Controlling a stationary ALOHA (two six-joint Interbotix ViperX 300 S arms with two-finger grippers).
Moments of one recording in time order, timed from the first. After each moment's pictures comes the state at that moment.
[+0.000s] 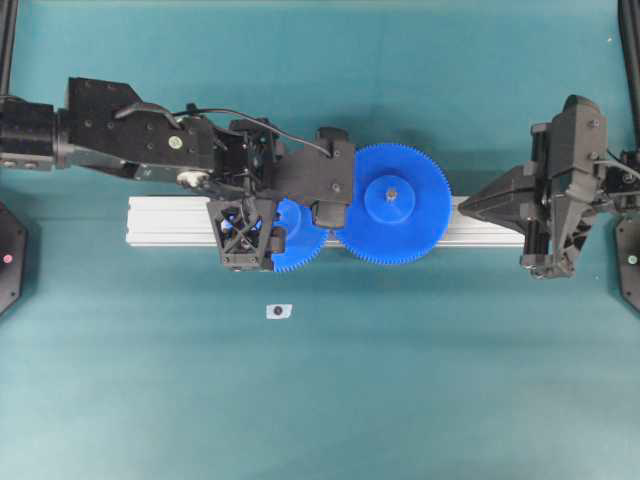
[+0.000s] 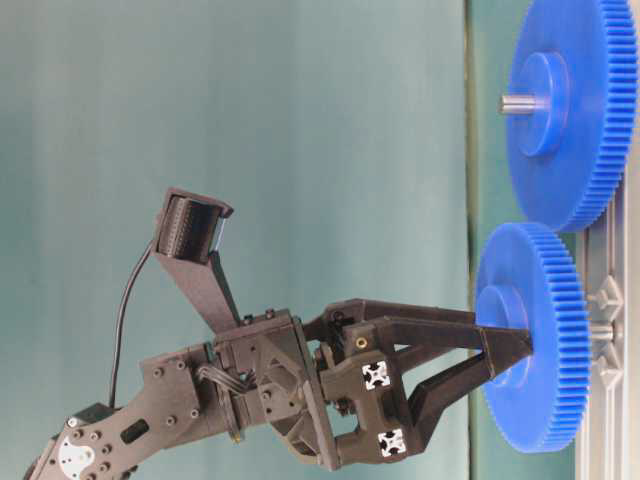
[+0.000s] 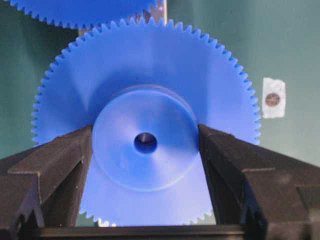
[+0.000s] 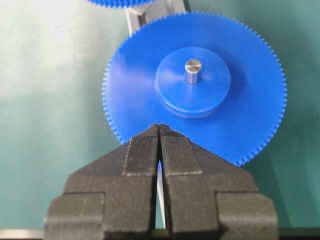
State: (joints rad) left arm 0.09 0.09 0.30 0.02 0.82 0.14; right arm -0.11 -0.59 1.13 0.02 0.04 0.10
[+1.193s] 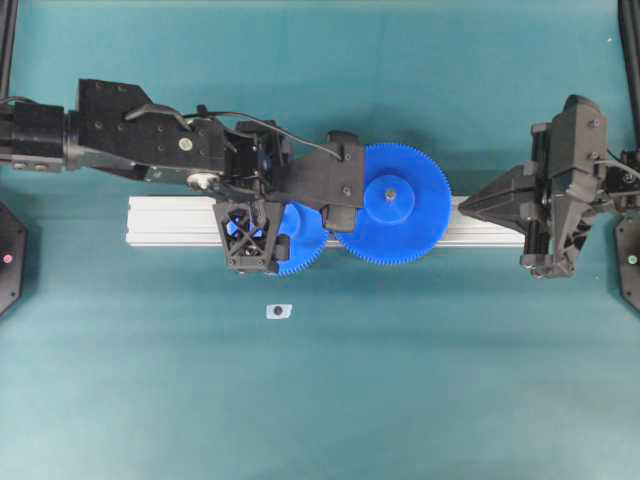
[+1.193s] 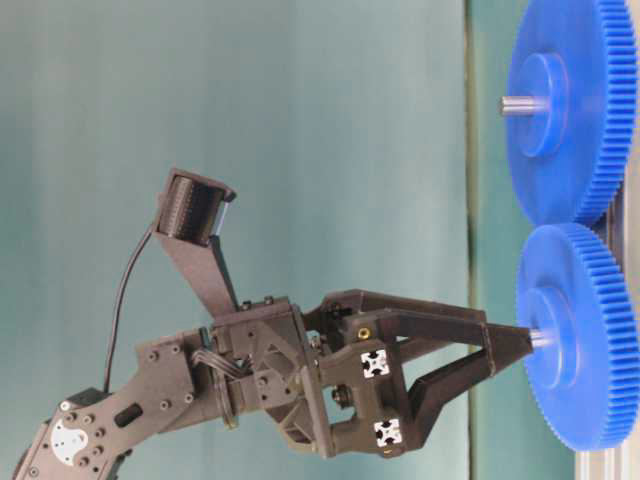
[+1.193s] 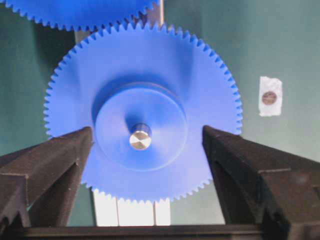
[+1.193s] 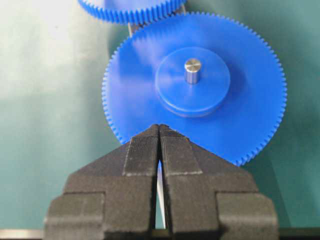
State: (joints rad) left arm 0.08 0.11 0.26 0.02 0.85 0.12; right arm -0.11 -0.59 1.13 0.02 0.04 0.10
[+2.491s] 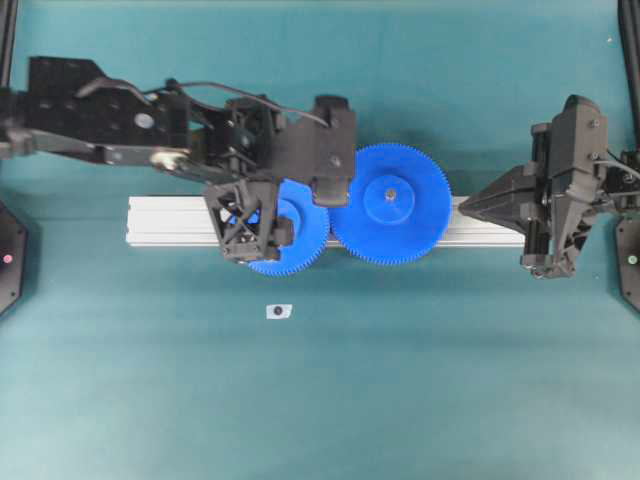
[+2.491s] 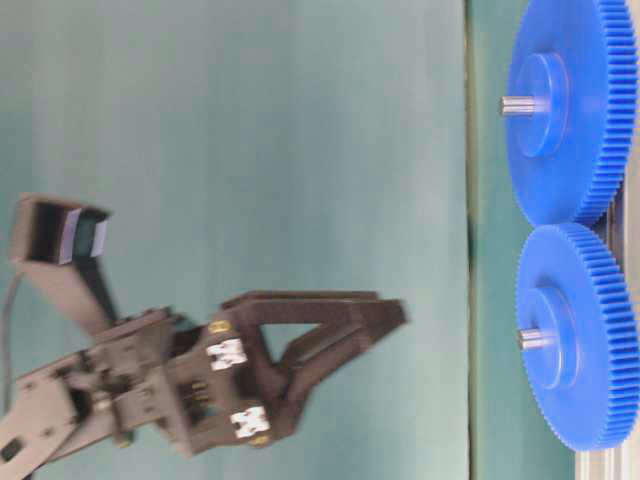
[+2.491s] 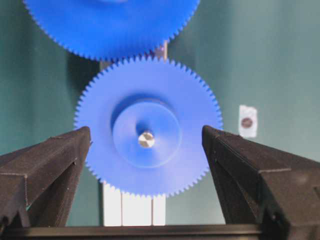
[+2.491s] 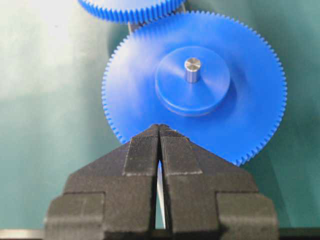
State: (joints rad) left arm 0.08 -0.02 0.23 0.02 0.85 0.08; right arm -0.11 -0.59 1.13 0.02 0.04 0.10
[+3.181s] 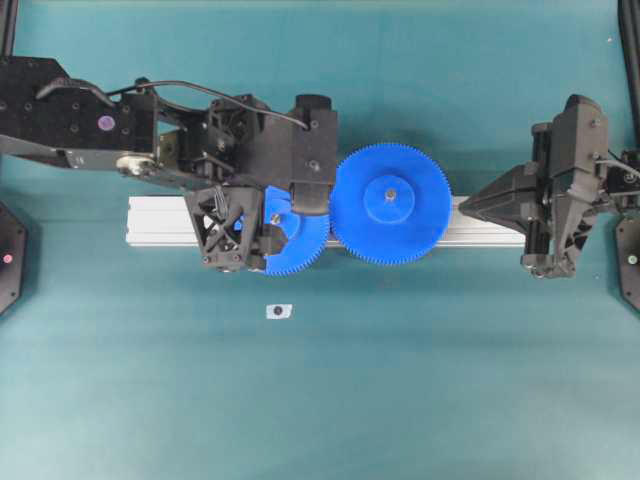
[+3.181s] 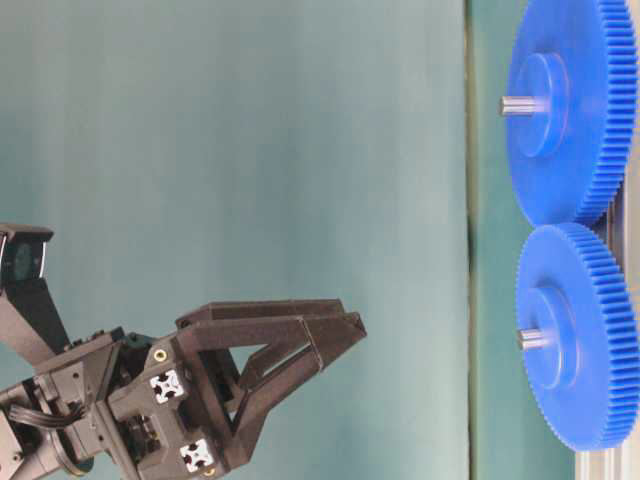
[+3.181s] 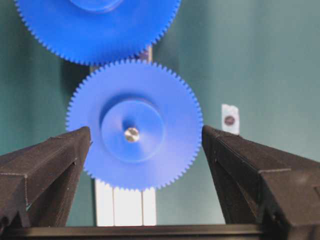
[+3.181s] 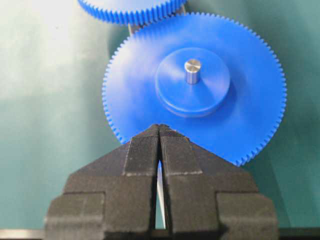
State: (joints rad) left arm 0.05 -0.07 0.24 0.02 0.86 0.08; right arm -0.11 -0.60 1.13 0.03 0.04 0.10
